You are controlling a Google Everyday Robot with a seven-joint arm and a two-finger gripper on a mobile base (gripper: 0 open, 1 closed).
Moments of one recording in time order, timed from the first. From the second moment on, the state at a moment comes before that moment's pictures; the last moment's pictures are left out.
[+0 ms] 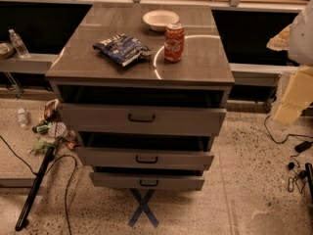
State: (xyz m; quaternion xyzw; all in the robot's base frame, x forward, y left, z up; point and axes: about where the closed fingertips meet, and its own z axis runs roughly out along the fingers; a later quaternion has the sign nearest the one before) arm 0.438 -0.217 0.976 -0.60 0.78 -0.03 0.16
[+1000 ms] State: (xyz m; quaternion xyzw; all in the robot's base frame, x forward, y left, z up) arm 0.524 -0.172 0.952 -0.55 0.77 0.10 0.32
